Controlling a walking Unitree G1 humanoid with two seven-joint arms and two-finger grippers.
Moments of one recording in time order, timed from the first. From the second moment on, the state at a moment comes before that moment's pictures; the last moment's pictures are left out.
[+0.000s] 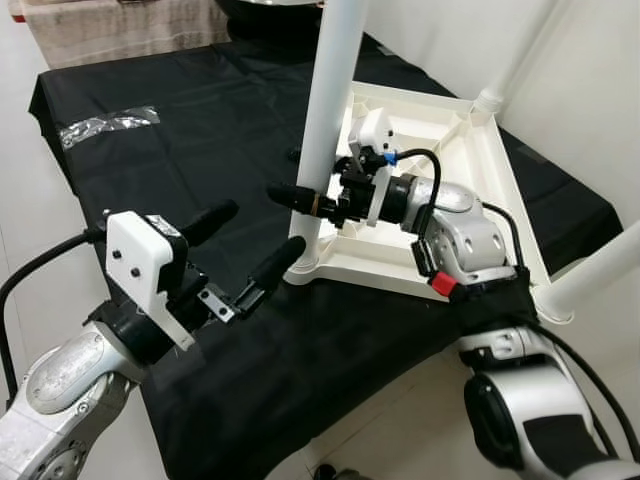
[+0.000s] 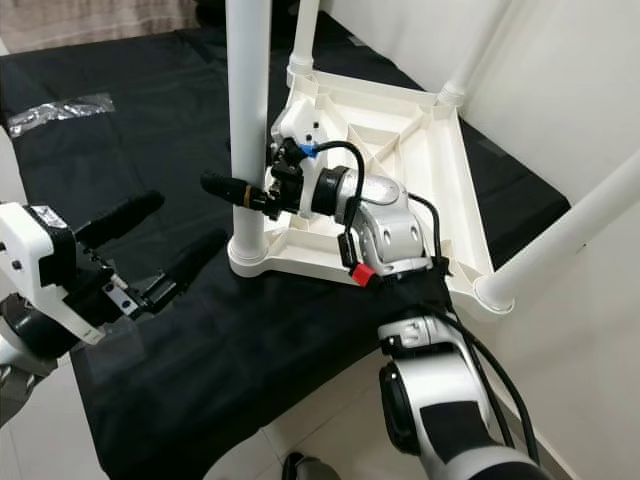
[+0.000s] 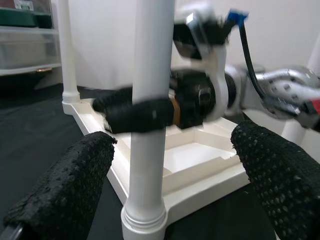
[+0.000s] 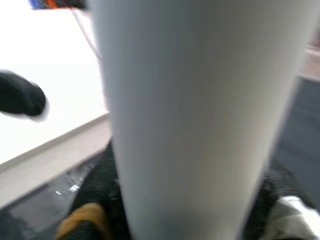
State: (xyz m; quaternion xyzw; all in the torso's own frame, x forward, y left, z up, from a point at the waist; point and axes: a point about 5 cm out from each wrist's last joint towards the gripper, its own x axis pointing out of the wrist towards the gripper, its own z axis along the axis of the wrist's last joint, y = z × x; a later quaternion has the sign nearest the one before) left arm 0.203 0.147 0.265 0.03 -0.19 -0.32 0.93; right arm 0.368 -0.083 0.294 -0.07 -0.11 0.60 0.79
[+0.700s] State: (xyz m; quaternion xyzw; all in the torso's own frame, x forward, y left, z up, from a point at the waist) left arm 0.202 0.149 0.265 0.01 -0.20 -0.32 0.93; right arm 0.318 -0.094 0.239 -0.04 -0.14 0.20 0.97
